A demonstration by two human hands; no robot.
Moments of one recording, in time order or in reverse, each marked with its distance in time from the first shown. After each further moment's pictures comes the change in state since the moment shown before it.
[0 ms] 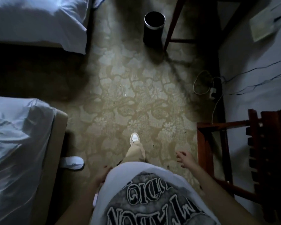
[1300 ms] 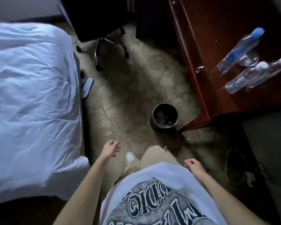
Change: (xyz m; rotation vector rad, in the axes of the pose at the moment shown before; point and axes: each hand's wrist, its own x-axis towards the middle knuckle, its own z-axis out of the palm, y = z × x) left_hand 0.304 1.085 -0.426 -0.022 0.016 0.294; right_hand 0.419 -0.890 -0.127 0.226 0.154 0.097
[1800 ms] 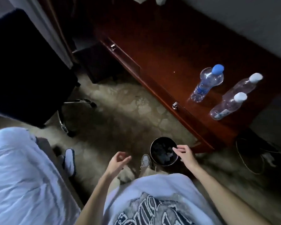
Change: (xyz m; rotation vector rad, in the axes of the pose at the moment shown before) left_hand 0.169 0.305 0.046 0.475 -0.321 0.283; right_hand 0.117 -0.256 -0.023 0.654 0.225 -0.087
